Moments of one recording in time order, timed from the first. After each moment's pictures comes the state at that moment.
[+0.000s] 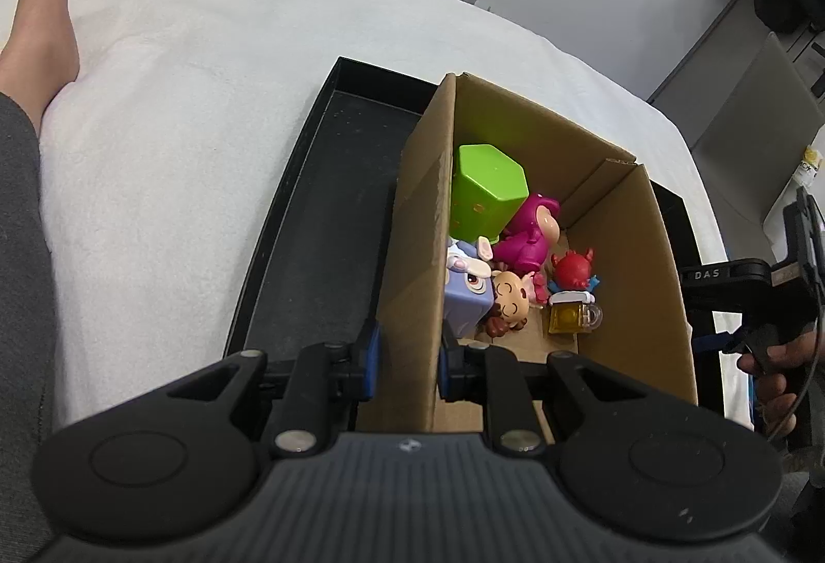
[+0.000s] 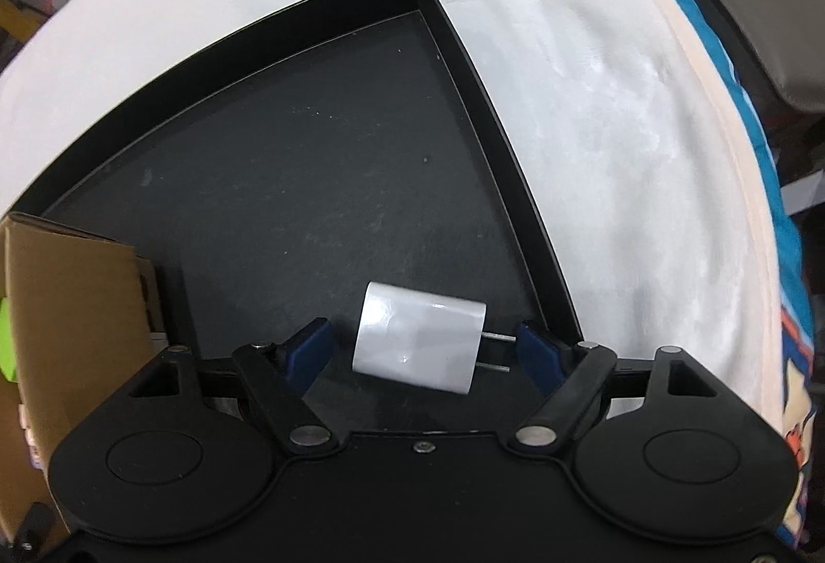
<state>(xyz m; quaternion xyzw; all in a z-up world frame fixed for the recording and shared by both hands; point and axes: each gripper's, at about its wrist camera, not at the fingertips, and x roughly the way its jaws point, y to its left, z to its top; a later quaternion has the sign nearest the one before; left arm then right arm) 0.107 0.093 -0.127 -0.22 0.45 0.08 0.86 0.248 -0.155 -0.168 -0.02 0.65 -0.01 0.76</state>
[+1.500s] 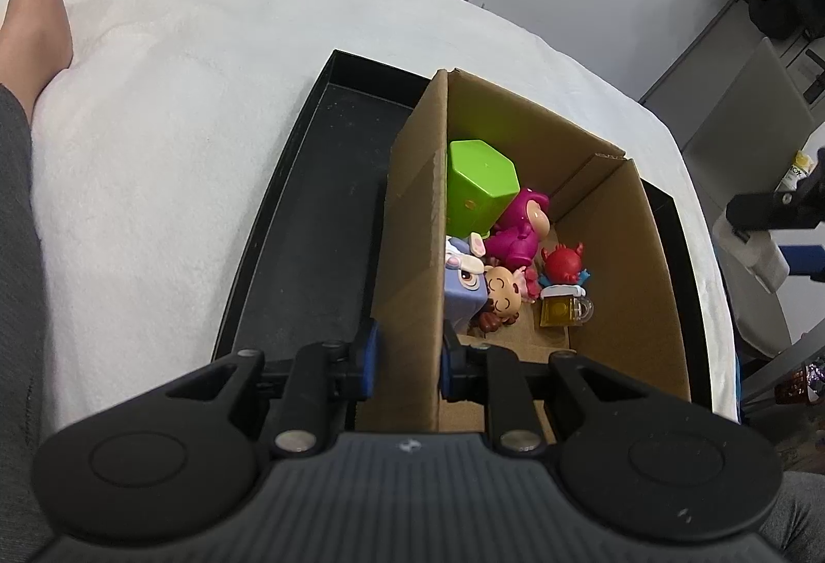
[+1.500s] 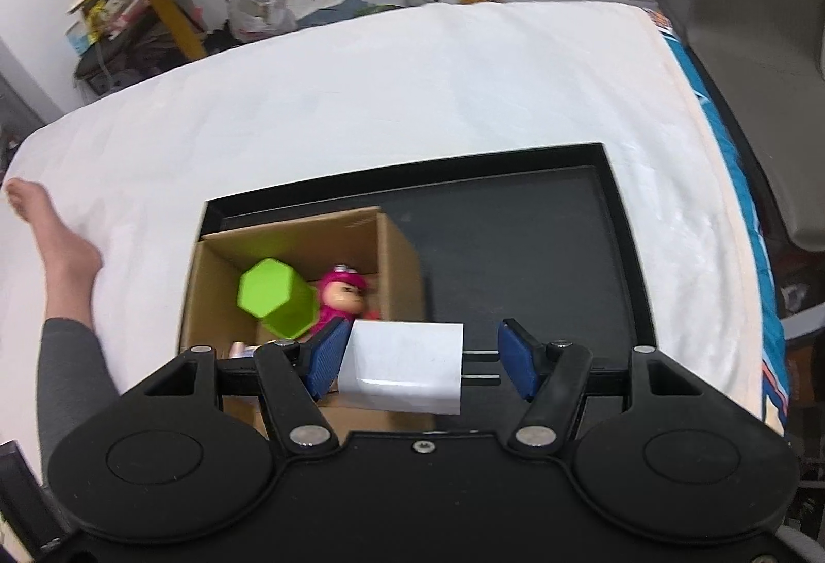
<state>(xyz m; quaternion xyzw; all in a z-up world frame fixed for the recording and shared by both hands) 0.105 0.093 -0.126 -0.23 0.45 0.07 0.86 0.177 -0.070 -0.034 -0.05 0.55 0.13 0.82</state>
